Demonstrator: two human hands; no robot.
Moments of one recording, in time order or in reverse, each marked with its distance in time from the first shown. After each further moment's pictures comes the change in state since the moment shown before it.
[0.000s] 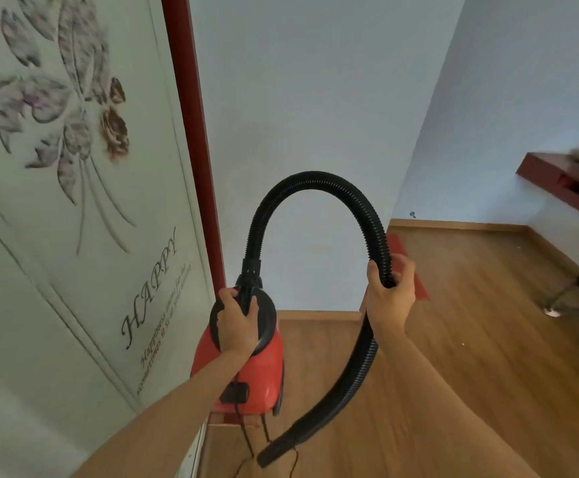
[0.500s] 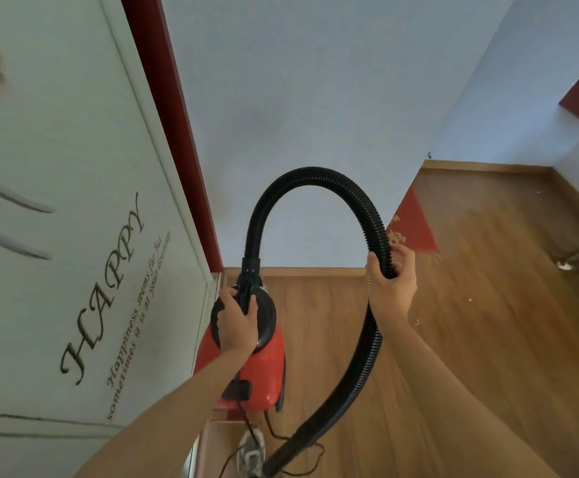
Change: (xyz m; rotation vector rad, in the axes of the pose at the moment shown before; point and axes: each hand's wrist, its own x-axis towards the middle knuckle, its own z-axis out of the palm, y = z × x) left_hand 0.098 -0.100 0.103 0.085 -0.118 -0.181; right_hand 0.077 0.115 0.107 -0.132 -0.070 0.166
